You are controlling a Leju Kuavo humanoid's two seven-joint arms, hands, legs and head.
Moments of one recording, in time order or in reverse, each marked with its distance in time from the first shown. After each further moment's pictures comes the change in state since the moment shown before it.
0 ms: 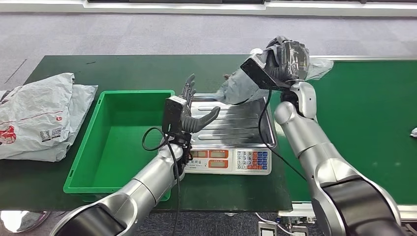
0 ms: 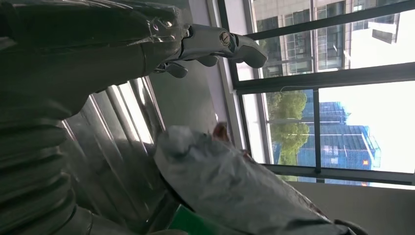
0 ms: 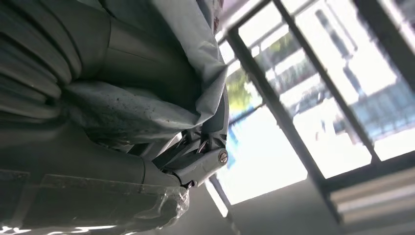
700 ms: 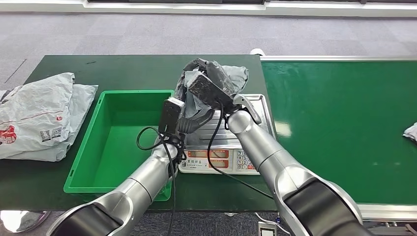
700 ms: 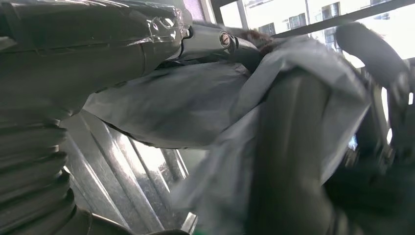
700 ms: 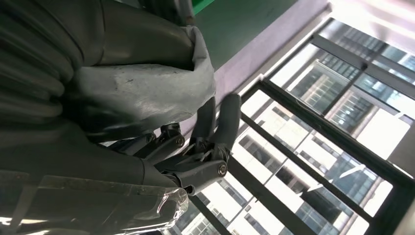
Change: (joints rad) left arm 0.001 0.025 0.084 0.025 -0.142 -0.030 -0.001; right arm 0.036 0.203 0.202 0.025 -0.558 0.382 -0.273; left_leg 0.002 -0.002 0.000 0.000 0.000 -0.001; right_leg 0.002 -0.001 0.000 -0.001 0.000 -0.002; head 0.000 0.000
